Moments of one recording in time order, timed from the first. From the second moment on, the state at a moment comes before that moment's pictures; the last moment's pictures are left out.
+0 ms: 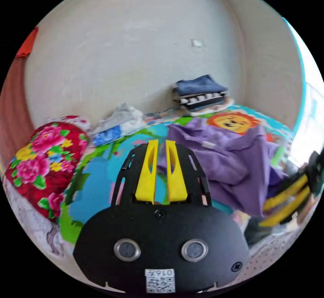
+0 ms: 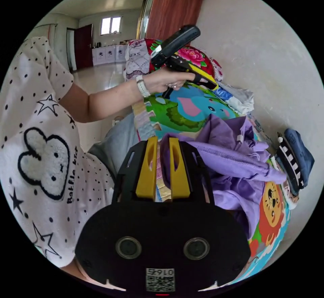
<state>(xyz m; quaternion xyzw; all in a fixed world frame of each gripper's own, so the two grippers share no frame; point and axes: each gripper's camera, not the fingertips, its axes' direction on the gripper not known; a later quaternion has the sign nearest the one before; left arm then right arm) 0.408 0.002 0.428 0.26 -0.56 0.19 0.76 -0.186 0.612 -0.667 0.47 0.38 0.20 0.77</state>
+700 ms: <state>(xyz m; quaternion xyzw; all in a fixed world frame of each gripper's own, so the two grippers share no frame) 0.425 -0.010 0.521 0.08 -0.47 0.26 0.84 -0.180 0.869 -0.588 0.62 0.39 0.43 0.53</state>
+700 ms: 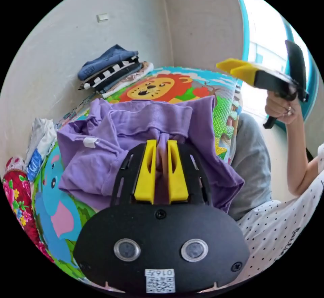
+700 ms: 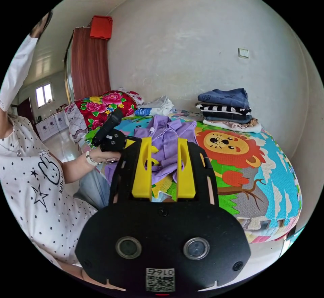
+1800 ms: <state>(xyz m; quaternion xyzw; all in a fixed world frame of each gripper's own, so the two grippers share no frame) 0.578 0.371 0.102 0.53 -0.53 0.00 0.66 0.113 0.932 -0.619 0.54 0.17 0.43 0.70</state>
